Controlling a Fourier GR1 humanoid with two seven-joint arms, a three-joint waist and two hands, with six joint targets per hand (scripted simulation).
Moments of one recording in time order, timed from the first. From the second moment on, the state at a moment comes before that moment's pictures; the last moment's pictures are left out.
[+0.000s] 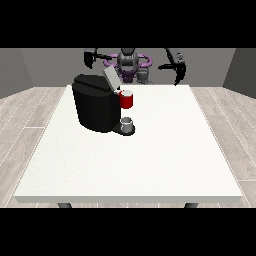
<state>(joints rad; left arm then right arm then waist) -0.16 0.13 0.30 -0.81 -0.18 -0.40 -0.39 -0.01 -0.03 0.10 -1.23 0.00 0.09 -0.30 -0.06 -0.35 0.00</state>
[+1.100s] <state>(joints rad) -0.11 0.11 0.22 -1.06 -0.10 -0.44 -0.47 -0.24 -0.01 0.19 -1.55 0.18 -0.16 -0.09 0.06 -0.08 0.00</state>
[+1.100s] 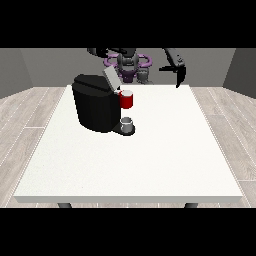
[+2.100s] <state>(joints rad) -0.08 0.13 0.18 -1.19 -0.05 -0.43 -0.46 -0.51 -0.06 -0.04 -1.21 0.15 -0.17 -0.16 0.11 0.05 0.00</state>
